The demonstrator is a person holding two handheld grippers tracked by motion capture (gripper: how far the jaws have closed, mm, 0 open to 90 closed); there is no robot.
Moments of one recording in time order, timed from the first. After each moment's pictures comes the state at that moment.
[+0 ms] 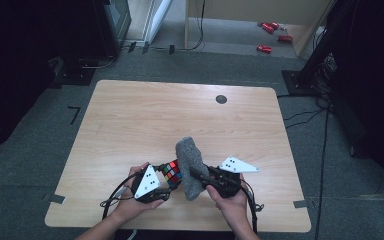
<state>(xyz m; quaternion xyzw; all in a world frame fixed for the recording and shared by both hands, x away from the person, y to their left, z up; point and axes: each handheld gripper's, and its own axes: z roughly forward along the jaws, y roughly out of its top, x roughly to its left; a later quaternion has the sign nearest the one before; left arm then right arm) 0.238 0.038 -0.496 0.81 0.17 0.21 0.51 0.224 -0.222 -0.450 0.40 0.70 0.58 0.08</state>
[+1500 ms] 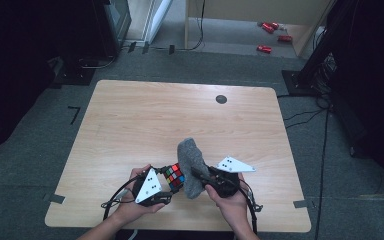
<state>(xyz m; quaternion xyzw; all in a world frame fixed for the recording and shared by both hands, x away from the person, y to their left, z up) 0.231 0.038 -0.491 0.81 0.16 0.21 0.52 0.228 -0.224 -0.455 0.42 0.72 0.54 0.11</state>
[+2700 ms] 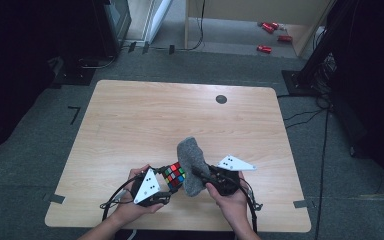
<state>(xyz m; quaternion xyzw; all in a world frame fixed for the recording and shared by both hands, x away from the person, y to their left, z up) 0.231 0.041 -0.491 0.81 0.17 0.21 0.52 0.232 -0.226 -0.457 0.43 0.71 0.54 0.10</state>
